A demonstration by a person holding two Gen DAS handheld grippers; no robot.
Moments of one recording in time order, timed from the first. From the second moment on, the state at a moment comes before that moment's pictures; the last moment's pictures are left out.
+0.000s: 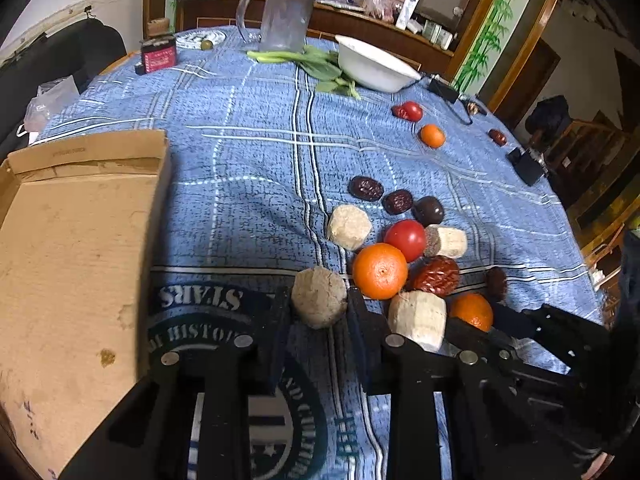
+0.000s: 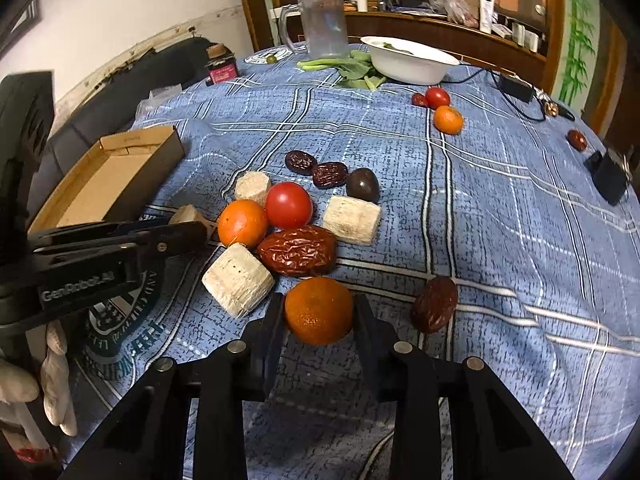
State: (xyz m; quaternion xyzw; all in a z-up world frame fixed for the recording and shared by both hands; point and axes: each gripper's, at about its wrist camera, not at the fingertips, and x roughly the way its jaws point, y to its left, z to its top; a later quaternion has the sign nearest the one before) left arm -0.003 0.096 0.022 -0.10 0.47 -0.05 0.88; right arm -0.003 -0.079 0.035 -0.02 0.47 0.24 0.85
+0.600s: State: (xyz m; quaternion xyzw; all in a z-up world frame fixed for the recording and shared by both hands) left arm -0.096 0.227 0.069 -0.14 0.42 0.04 0.90; right arm -0.072 -0.003 0.106 -0.01 0.43 0.33 0.84
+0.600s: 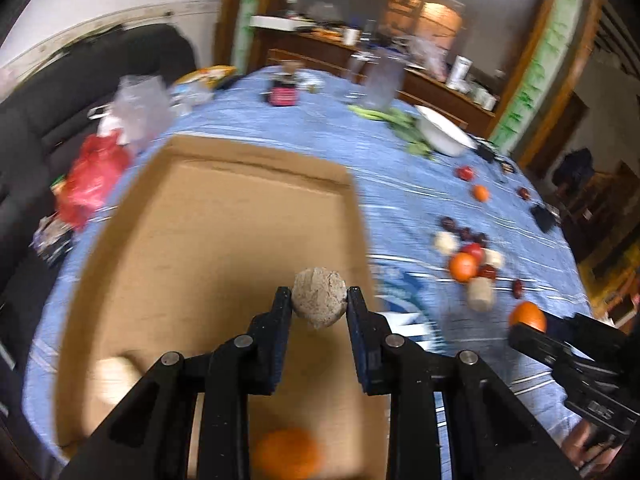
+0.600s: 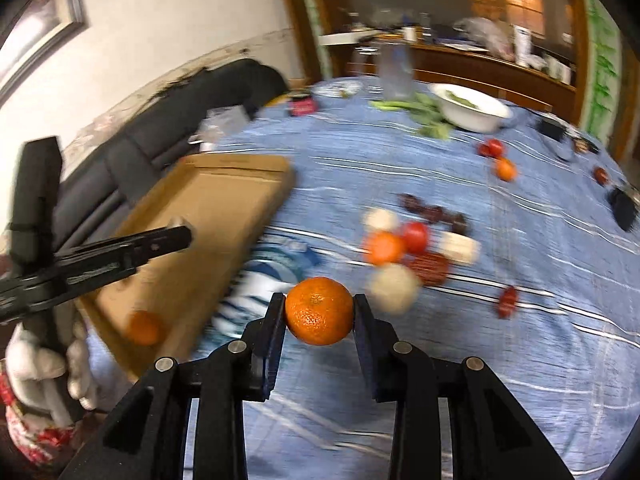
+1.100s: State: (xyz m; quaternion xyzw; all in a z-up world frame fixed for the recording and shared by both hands) left arm -0.098 0.310 0.043 -0.14 0.45 0.12 0.87; right arm -0.086 0.153 0.064 -0.09 0.47 0.40 0.78
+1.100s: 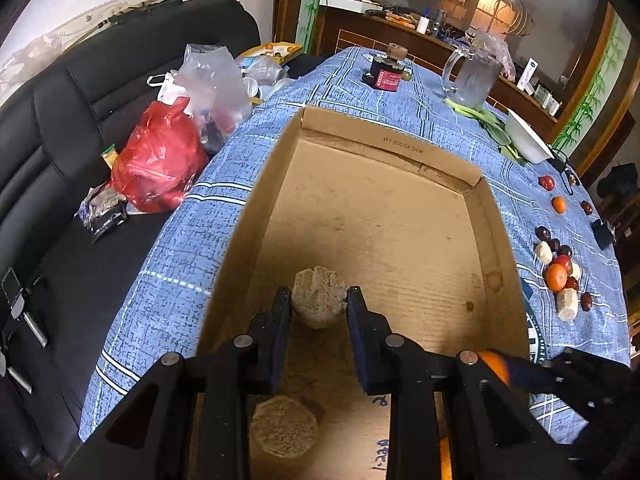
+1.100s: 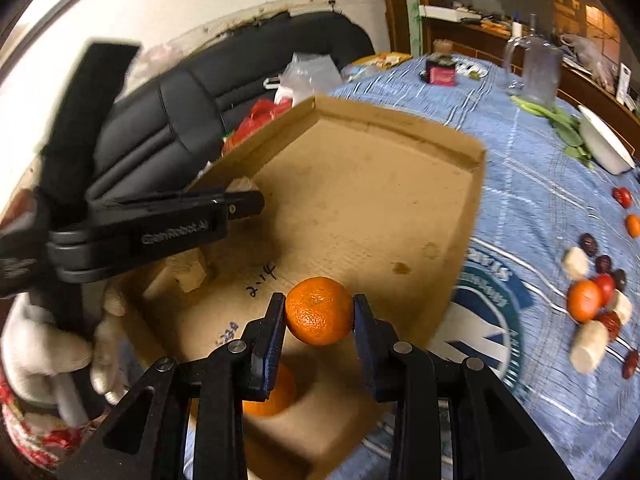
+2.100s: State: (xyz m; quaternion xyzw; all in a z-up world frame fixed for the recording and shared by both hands) left arm -0.198 0.091 0.248 -0.06 0.23 -0.13 0.96; right arm -0.150 -0.184 0.273 0.02 0.22 0.11 0.97
